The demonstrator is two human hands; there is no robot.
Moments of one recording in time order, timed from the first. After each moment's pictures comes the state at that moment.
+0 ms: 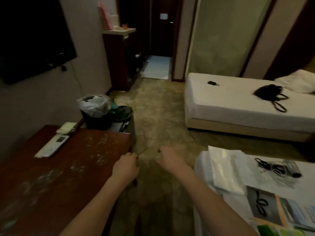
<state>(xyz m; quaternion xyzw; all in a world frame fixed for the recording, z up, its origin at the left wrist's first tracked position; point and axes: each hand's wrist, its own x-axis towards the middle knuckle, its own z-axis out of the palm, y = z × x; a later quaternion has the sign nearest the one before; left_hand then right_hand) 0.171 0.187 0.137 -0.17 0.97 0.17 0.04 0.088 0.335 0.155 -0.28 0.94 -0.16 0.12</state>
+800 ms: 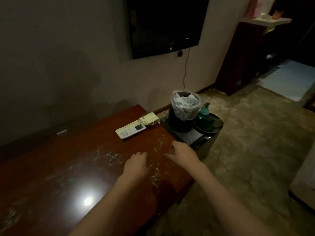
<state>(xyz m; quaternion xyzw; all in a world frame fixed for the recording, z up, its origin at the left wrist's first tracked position) 0.130 -0.026 0.095 -0.50 0.84 0.21 0.04 -0.044 0.019 0.130 -0.61 0.77 -0.07 0.17</state>
